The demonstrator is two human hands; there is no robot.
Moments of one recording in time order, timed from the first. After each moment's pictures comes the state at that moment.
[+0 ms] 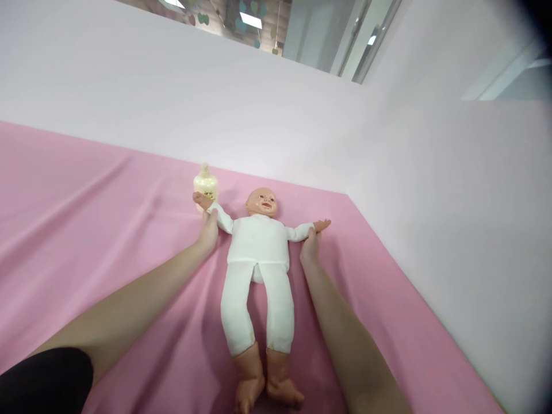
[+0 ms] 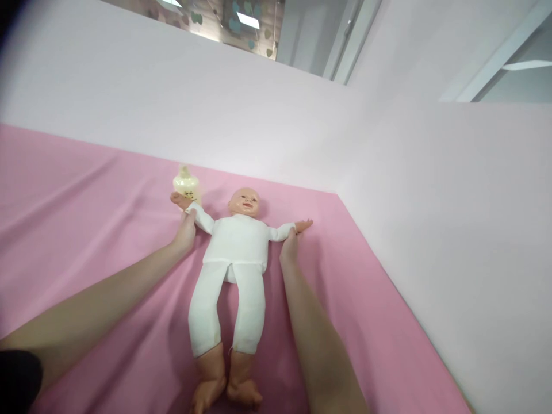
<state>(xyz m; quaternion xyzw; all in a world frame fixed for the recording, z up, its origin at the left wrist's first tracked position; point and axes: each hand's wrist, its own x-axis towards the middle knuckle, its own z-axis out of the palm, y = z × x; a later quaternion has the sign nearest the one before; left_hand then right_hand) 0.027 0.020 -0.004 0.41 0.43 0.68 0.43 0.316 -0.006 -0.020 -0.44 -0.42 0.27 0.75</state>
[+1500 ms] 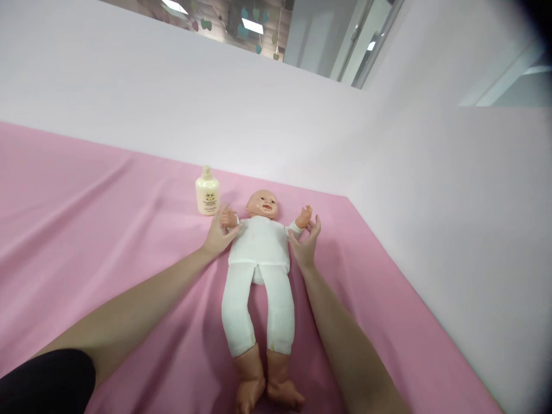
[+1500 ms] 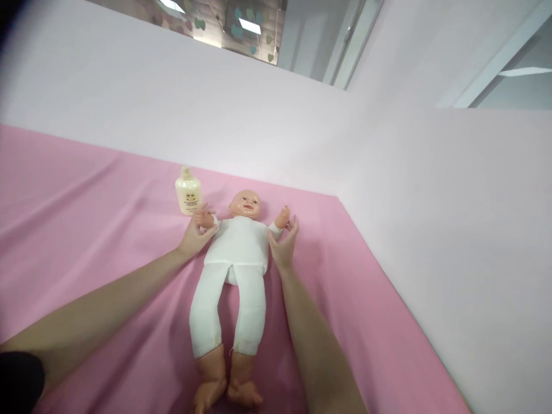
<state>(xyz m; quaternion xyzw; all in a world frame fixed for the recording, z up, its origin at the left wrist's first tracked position) 0.034 -0.005 0.015 0.68 0.44 0.56 0.20 0.287 -0.039 0.014 -0.54 -0.57 0.08 0.62</state>
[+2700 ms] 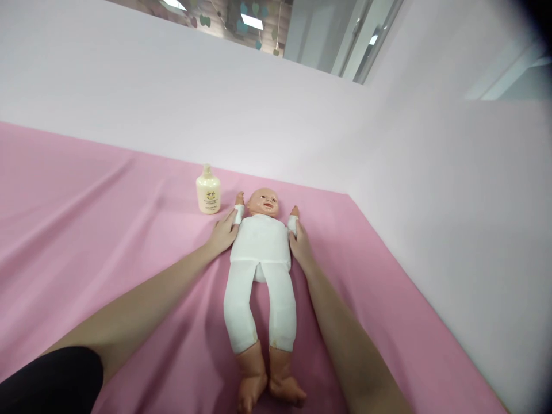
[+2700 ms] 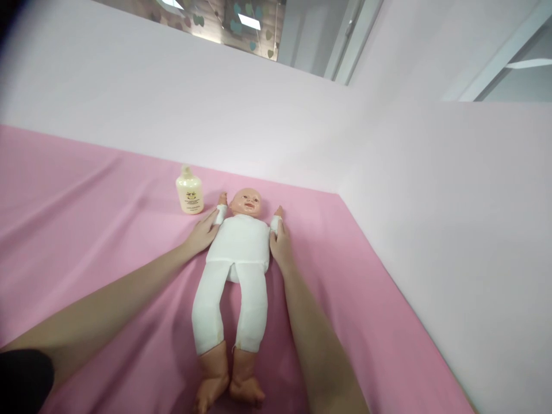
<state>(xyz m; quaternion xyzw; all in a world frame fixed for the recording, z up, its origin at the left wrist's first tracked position) 0.031 0.013 -0.001 0.75 0.54 0.36 0.16 0.302 -0.019 -0.011 -0.62 -0.64 0.13 0.42</state>
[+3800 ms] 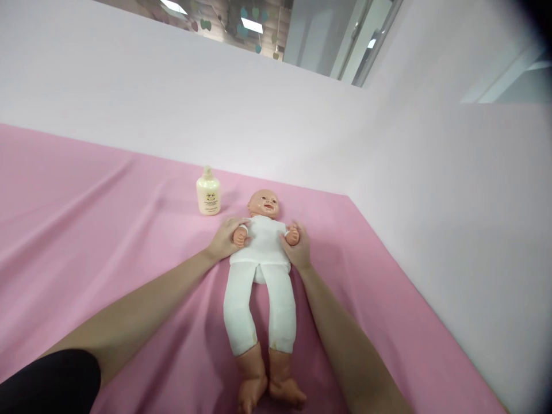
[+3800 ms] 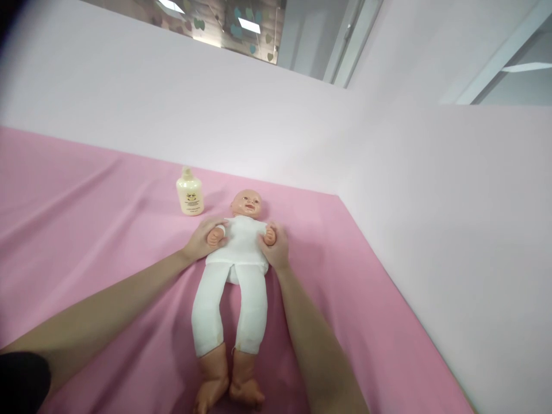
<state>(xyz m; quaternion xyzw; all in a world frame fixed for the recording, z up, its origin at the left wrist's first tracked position) 0.036 -0.015 0.020 0.80 0.37 0.45 0.12 0.279 -0.042 0.010 -0.51 -0.66 0.05 0.55</state>
